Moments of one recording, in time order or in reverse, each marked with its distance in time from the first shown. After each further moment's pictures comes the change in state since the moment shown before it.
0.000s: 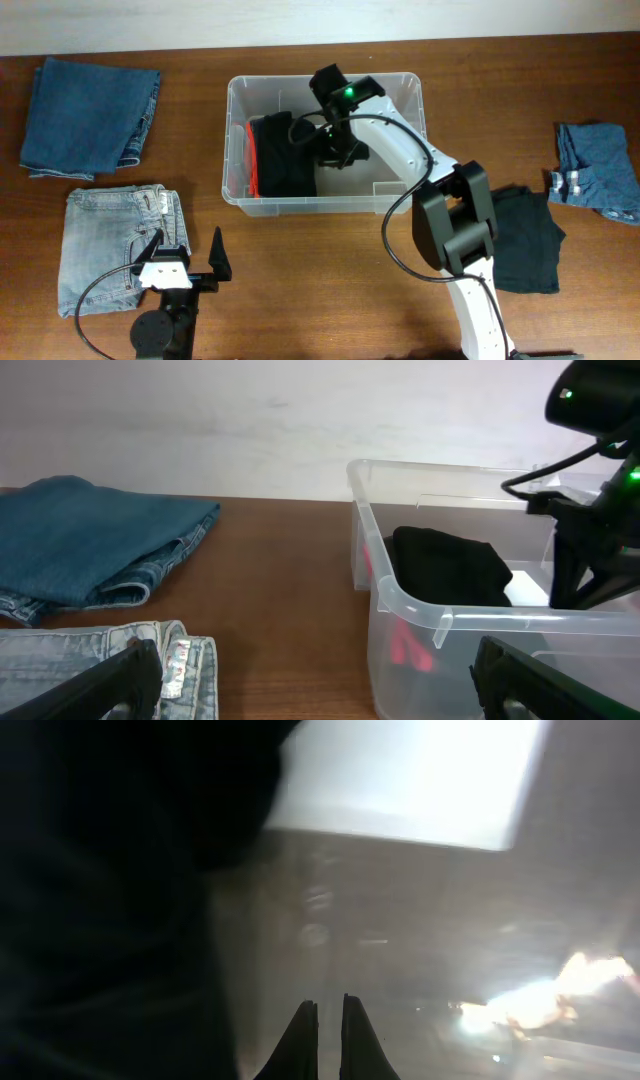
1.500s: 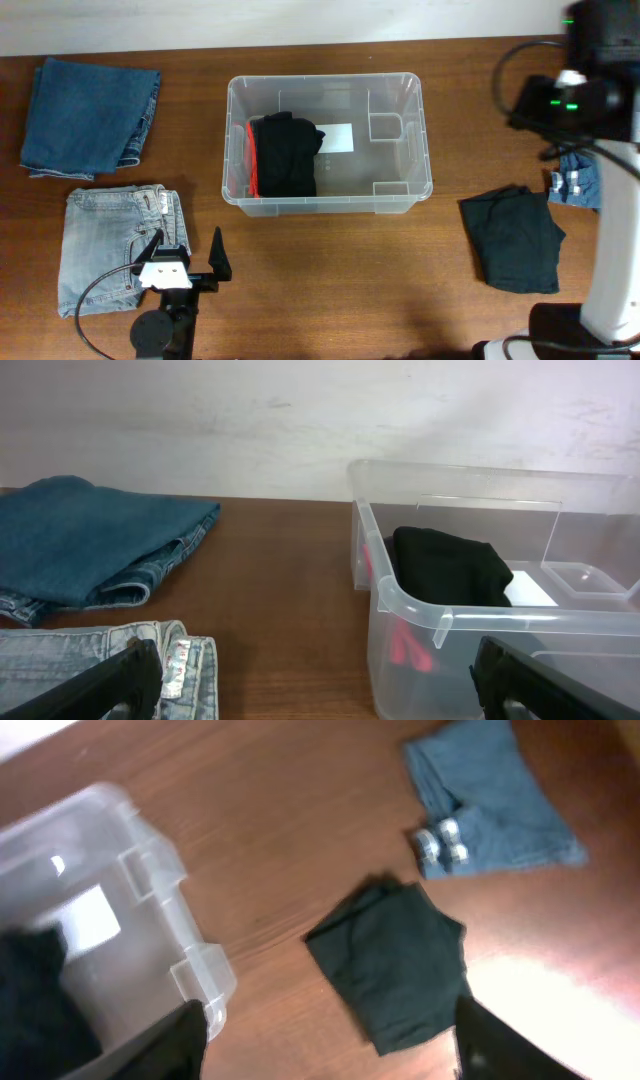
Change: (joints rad) left arm 0.000 0.000 0.000 0.000 0.000 0.000; right arm -0.536 -0.672 0.222 -0.544 0.328 0.008
